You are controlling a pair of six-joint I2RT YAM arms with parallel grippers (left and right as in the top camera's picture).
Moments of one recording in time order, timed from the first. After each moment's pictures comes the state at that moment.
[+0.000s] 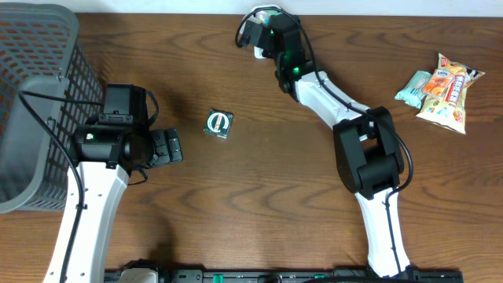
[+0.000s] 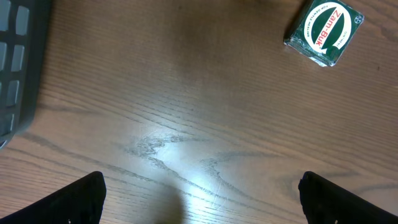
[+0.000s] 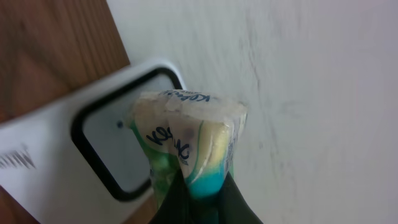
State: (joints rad) left arm -0.06 1.28 1.18 -1.18 -0.03 -0.29; right arm 0.41 2.38 1.83 0.19 0.24 -1.12
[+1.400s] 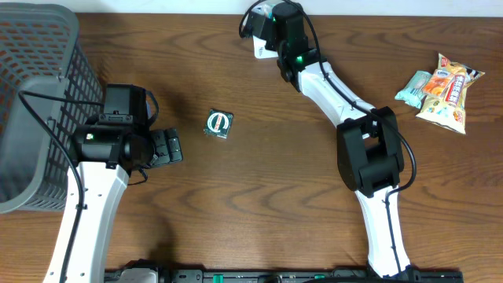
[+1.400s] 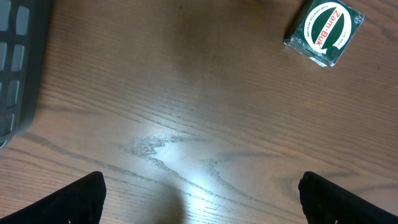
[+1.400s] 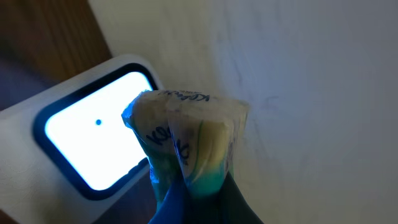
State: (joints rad) left arm -0.06 1.28 1.18 -1.18 -0.03 -0.29; right arm 0.40 2.40 1.96 0.05 0.25 -1.08
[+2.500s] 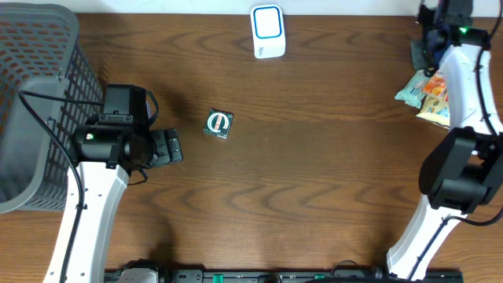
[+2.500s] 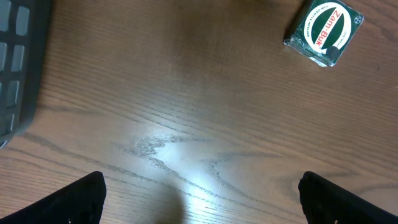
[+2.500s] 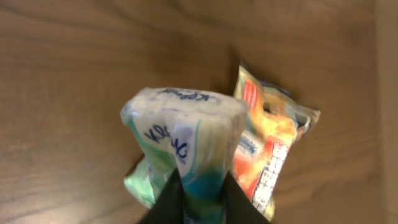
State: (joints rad) left arm -0.06 1.28 1.18 -1.18 -0.03 -0.29; right arm -0.19 2.14 1.97 -0.84 0.22 -0.29
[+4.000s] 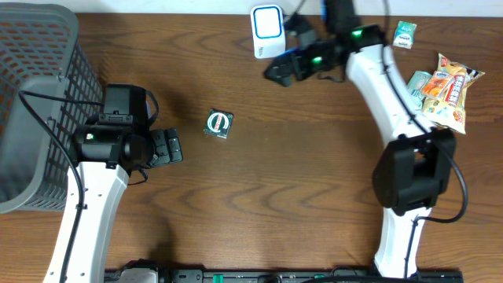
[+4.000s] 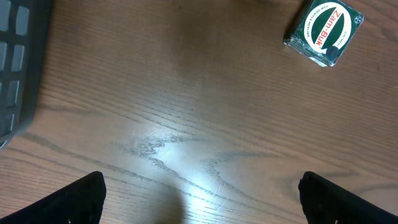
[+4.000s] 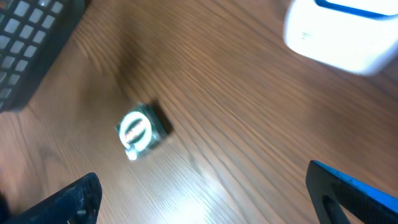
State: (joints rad) left arm -0.06 1.28 1.18 -1.18 -0.03 -0.29; right arm 0.28 2.14 1.97 -0.85 -0.59 -0.16
